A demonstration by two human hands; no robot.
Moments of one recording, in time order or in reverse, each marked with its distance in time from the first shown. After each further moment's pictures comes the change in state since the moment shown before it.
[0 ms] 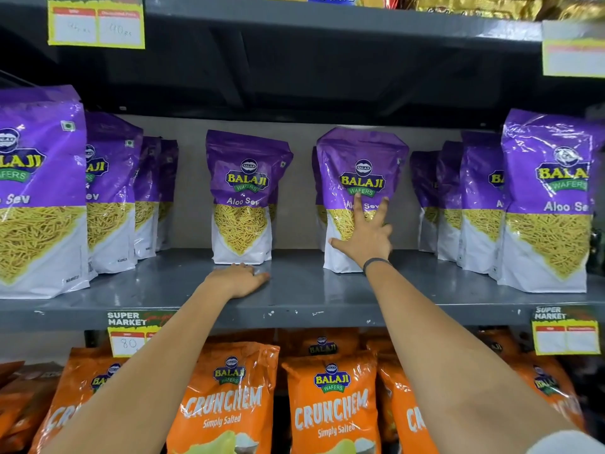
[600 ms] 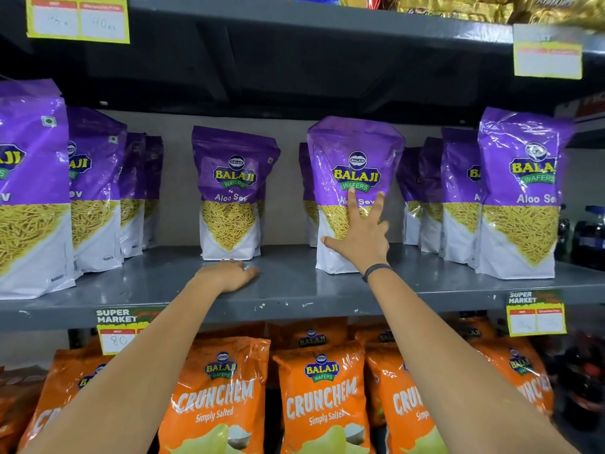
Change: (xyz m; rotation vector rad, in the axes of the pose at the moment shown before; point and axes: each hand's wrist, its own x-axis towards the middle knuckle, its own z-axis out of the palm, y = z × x) left_hand 0.001 0.000 0.001 0.000 -0.010 0.018; right_hand -0.030 0.004 -0.023 0.018 0.063 -0.011
